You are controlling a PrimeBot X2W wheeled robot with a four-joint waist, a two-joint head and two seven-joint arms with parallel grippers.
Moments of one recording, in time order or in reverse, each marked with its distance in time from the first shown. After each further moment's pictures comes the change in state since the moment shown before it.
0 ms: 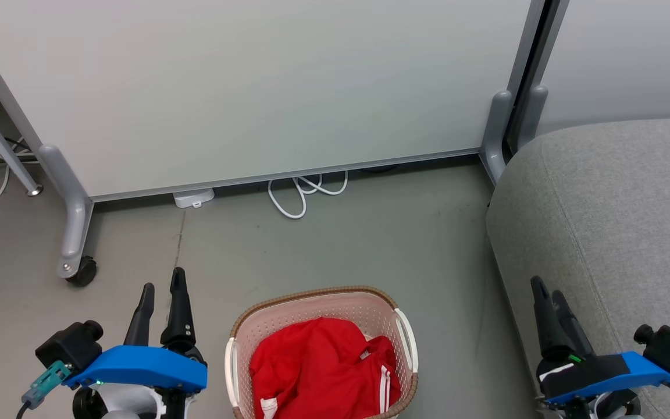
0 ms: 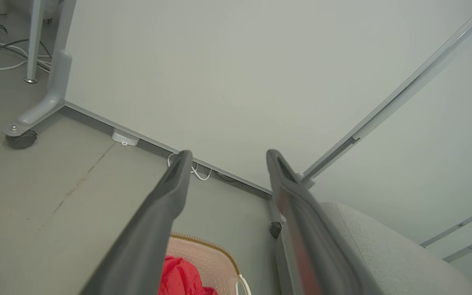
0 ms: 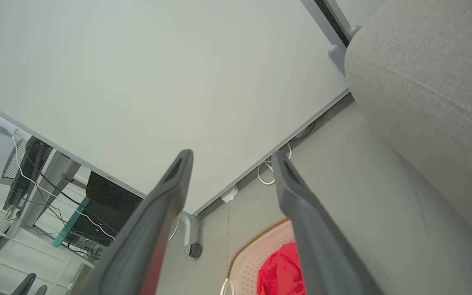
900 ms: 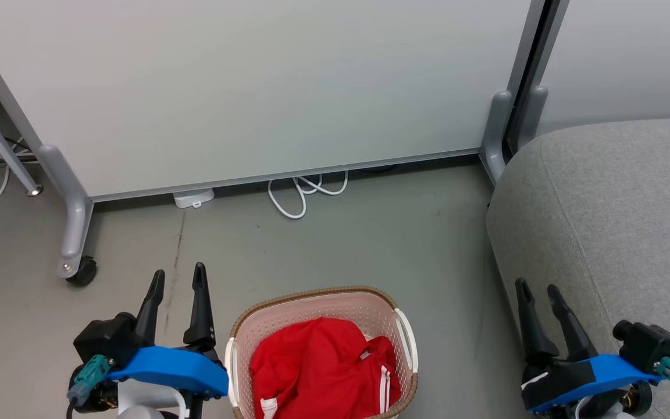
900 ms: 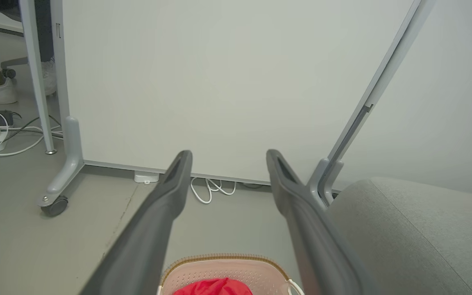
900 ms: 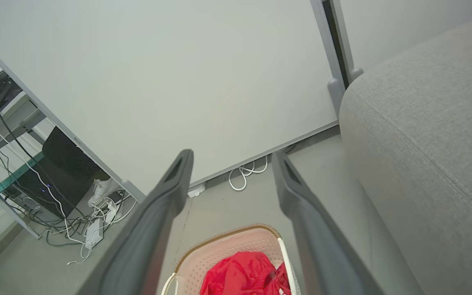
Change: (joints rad) left arm -0.010 0.017 -0.070 0.003 0.294 0.030 -0.074; right arm -0.004 -0.002 0.026 0.012 -0.299 0.000 -0.072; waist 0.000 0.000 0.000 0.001
